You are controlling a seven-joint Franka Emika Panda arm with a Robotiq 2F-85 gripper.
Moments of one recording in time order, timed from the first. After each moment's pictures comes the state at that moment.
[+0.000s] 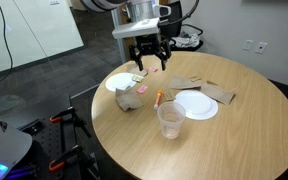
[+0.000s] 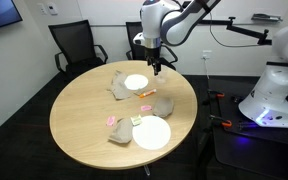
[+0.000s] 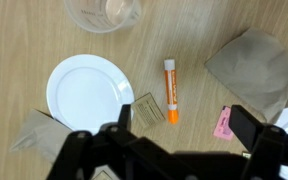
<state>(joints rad) -0.01 0.17 -0.03 -2.24 -0.28 2.45 -0.52</state>
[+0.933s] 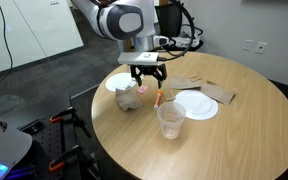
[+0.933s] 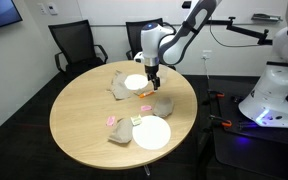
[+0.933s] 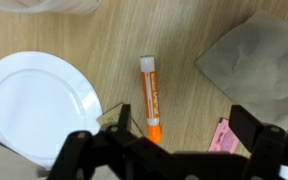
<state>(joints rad) -0.04 0.36 0.00 -2.24 -0.23 2.60 -0.52</state>
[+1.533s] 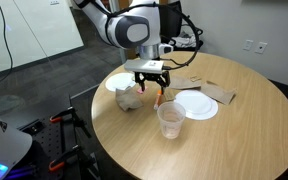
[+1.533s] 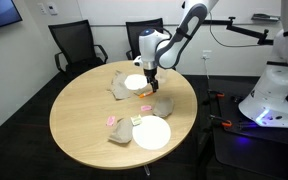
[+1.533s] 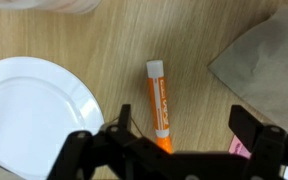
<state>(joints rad) -0.07 0.45 0.01 -2.18 -0.23 2.61 -0.52</state>
